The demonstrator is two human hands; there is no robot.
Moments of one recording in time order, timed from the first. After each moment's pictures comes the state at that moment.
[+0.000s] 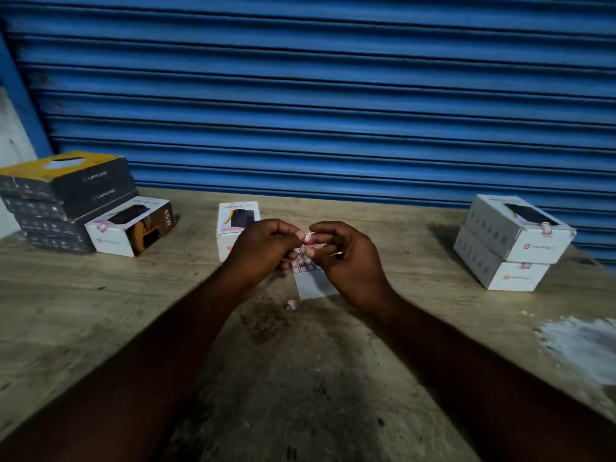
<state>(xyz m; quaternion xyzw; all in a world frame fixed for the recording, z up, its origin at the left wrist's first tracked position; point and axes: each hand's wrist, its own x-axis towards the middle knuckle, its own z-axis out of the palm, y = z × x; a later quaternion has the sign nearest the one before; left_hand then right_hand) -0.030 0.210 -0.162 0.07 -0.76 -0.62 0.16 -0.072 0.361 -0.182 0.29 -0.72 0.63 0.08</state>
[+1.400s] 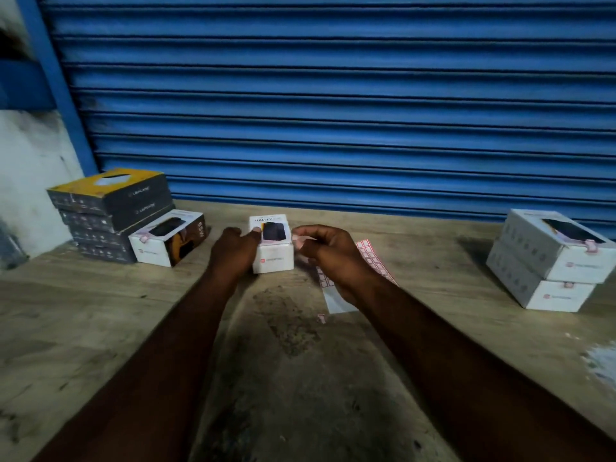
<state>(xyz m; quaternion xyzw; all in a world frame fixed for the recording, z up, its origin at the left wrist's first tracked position) -0.057 0.106 -0.186 0.29 -0.77 -0.53 0.22 -0.082 0.293 -0.160 0.22 -0.67 0.70 -0.12</state>
